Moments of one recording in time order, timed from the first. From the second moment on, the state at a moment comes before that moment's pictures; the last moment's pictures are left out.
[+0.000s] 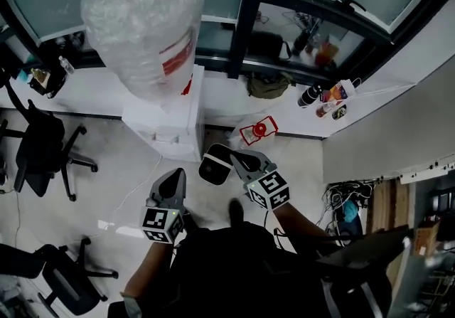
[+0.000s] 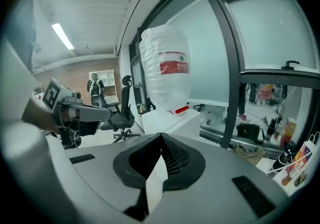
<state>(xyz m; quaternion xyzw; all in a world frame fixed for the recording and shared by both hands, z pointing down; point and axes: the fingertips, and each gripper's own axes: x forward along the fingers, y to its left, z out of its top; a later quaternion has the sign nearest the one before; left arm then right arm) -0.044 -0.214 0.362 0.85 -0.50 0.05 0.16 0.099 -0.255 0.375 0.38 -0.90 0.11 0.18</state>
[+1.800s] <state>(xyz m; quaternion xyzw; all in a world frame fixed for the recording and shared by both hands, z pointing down) -0.059 -0.208 0.297 0.85 -0.52 0.02 0.09 0.077 -0.243 0.293 0.36 -0.93 0.06 0.12</state>
